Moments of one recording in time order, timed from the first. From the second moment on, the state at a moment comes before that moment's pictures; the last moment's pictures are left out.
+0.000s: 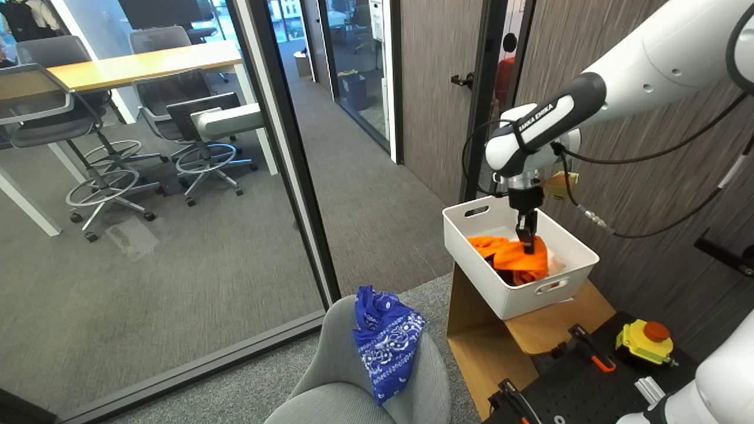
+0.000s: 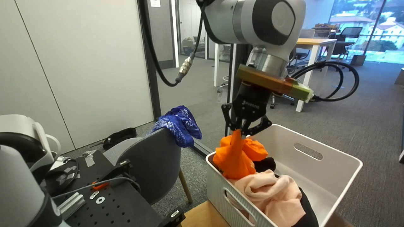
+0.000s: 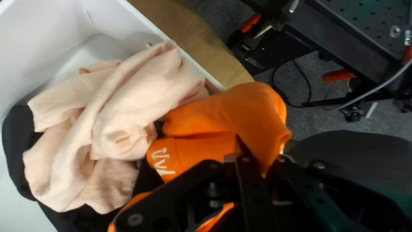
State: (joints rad) arm -0.20 0.20 -0.05 -2.23 -0.05 2.01 -0.75
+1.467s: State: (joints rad) arm -0.01 0.02 0.02 -2.04 0.31 1.50 -0.82
